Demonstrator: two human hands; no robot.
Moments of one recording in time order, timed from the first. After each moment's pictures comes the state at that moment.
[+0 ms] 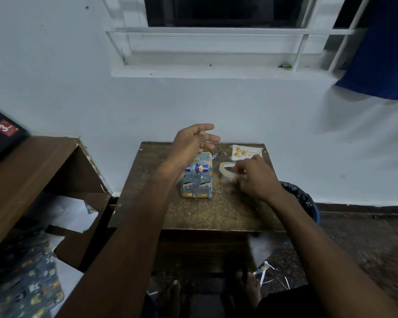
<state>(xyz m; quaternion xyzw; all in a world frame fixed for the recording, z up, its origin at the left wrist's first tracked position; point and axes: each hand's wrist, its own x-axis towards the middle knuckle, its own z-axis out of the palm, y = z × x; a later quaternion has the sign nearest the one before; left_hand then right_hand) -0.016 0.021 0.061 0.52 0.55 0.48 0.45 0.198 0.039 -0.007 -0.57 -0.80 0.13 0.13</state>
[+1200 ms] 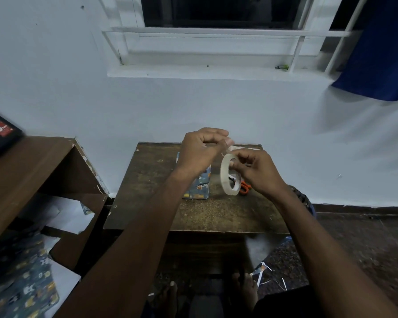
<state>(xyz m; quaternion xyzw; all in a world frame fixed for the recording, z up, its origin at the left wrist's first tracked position) 0.016 0.022 0.044 0.58 0.50 0.53 0.37 0.205 0.035 0.011 -0.41 -0.75 0.34 0.40</state>
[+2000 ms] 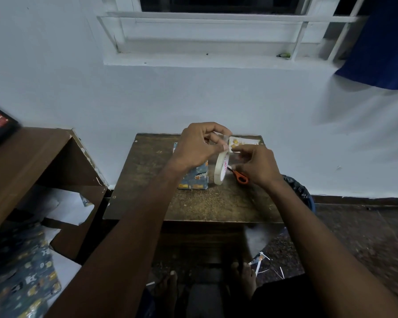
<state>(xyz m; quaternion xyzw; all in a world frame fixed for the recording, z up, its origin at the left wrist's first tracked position) 0.003 0.017 0.044 0.67 0.51 0.42 0.32 0.207 0.042 -0.008 -0.58 -0.72 0.25 0.30</state>
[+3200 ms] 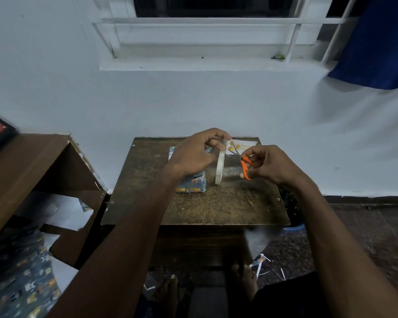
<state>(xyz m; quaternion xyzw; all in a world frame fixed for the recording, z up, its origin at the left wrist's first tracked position) 0.007 0.011 0.048 0.72 0.55 0.32 0.29 0.254 0.043 0.014 -0.52 -0.74 0.34 0.26</state>
